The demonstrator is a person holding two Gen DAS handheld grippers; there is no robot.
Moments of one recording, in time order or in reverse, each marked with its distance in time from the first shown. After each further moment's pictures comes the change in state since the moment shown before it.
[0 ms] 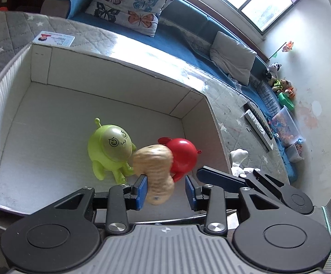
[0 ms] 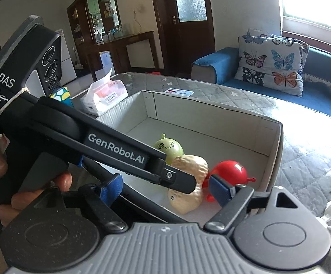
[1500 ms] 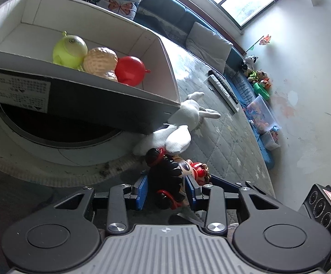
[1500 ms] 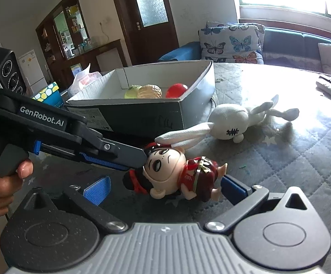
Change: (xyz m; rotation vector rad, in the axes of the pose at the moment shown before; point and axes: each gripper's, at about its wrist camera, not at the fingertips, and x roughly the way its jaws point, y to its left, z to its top) left arm -0.012 -0.041 -0.115 -0.009 0.028 -0.135; right arm -0.092 -0.009 -0.133 0.175 -0.037 -0.111
